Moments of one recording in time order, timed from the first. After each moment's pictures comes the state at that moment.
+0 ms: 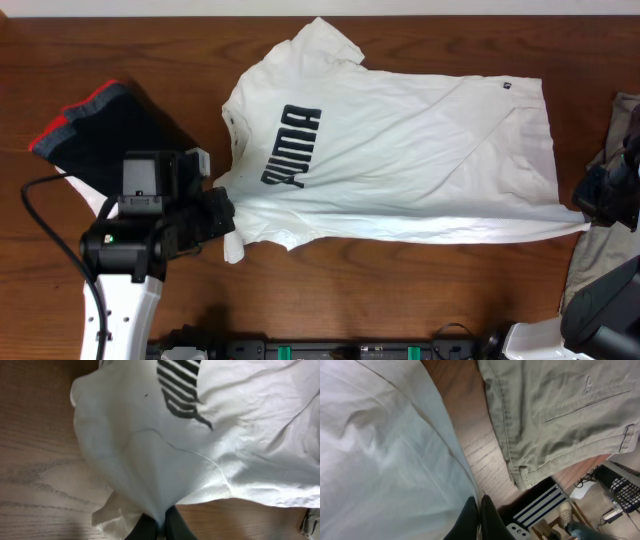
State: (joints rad) left arm -0.03 1.01 1.00 -1.09 0.33 -0.34; right arm -0.49 1.64 1.40 -1.40 0.19 0.30
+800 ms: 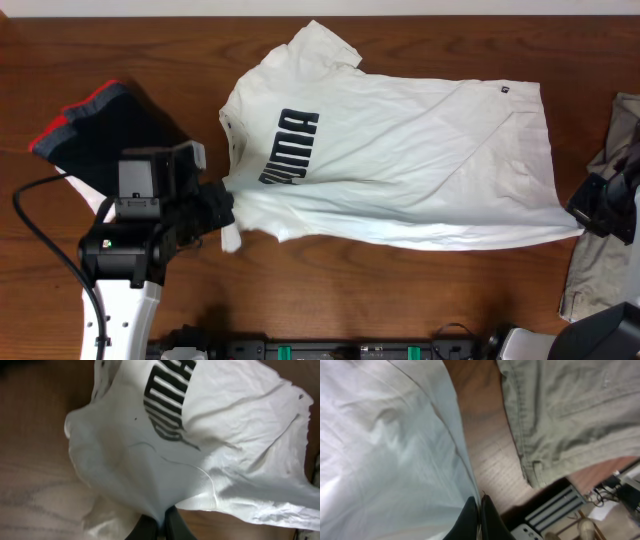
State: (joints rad) left arm -0.03 1.00 1.00 -0.98 0.33 -0.39; right arm -0.49 1.48 1.29 -1.33 0.12 0.28
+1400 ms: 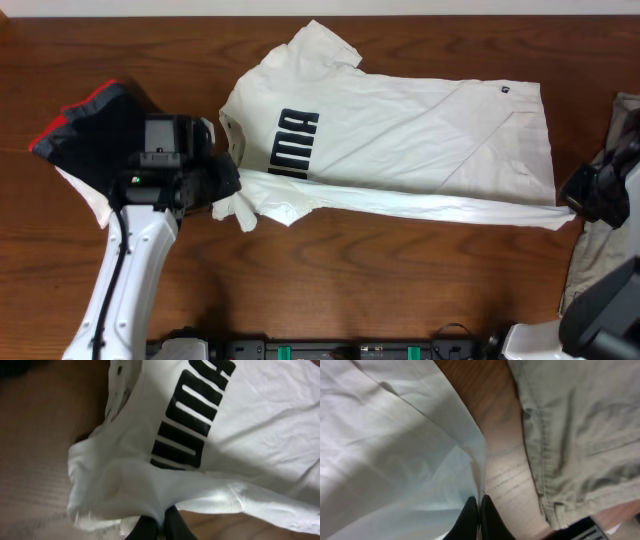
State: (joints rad) left arm -0.03 1.30 1.00 -0.81 0.27 -0.39; right arm -0.49 1.62 1.26 -1.15 0.09 0.27
